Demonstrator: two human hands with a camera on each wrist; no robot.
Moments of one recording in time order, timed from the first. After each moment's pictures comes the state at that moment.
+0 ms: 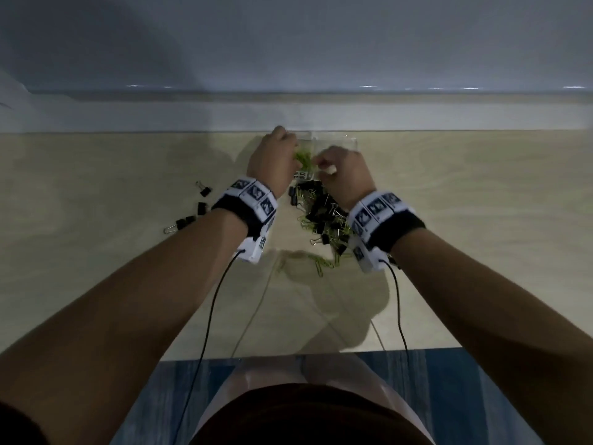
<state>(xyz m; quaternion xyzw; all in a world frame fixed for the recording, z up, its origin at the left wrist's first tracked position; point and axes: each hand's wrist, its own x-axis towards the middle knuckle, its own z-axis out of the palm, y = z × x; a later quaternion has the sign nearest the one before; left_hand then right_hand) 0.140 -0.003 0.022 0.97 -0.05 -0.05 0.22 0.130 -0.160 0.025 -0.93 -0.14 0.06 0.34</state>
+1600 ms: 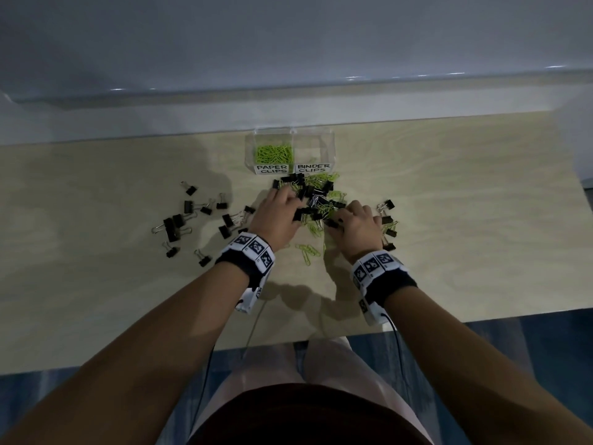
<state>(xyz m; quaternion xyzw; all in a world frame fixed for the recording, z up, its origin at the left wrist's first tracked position) 0.044 -0.031 -0.022 0.96 -0.15 -0.11 0.18 0.023 -0.216 -0.023 -0.98 -0.02 0.13 0.13</state>
